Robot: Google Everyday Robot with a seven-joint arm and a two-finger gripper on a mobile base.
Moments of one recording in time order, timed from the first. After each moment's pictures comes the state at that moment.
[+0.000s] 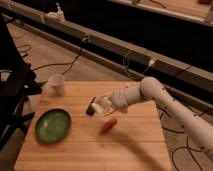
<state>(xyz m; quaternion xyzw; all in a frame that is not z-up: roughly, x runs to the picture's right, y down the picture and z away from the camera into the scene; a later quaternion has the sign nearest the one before) -0.026 0.084 0.698 -0.17 -0.53 -0.03 0.83</state>
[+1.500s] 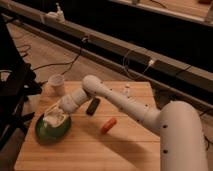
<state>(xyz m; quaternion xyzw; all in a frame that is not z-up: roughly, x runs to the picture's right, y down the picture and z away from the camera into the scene) -0.261 0.143 0.713 -0.25 -0.65 -0.17 0.70</state>
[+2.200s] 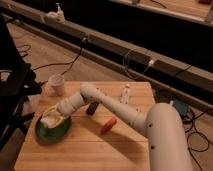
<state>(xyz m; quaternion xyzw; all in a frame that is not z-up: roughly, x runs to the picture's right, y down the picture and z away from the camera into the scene) -0.285 0.157 0.762 -0.26 -0.67 -0.11 0.69</state>
